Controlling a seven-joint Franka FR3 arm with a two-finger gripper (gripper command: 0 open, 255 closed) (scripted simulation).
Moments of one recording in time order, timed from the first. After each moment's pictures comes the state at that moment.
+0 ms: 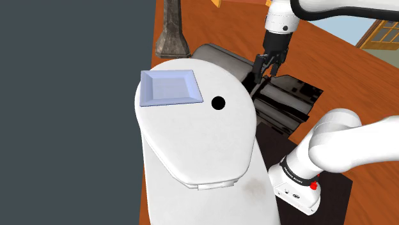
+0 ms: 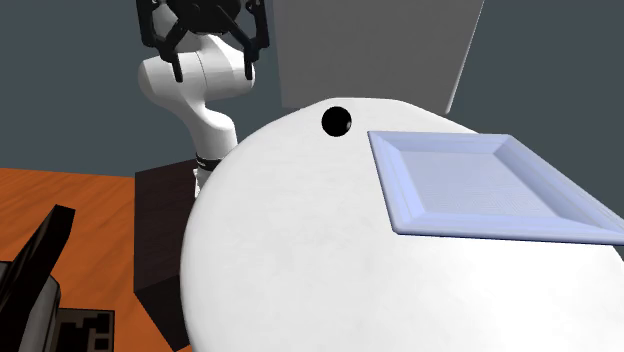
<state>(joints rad) 0.02 -0.77 -0.03 -2.43 -0.05 1.52 0.16</state>
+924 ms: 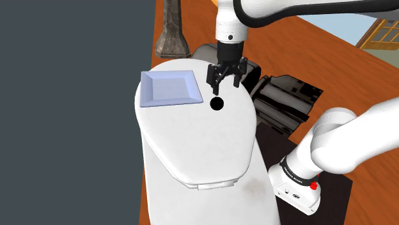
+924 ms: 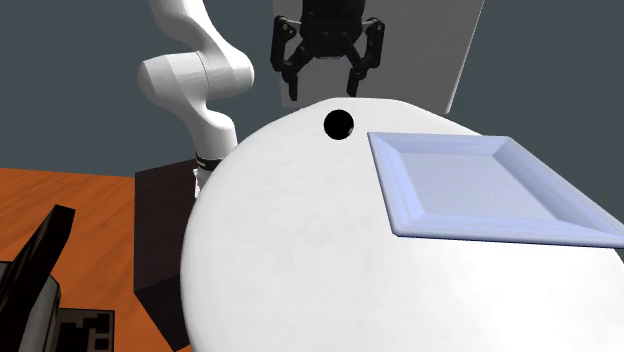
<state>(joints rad) 0.10 -0.45 0.17 -2.26 0.13 1.63 0.44</state>
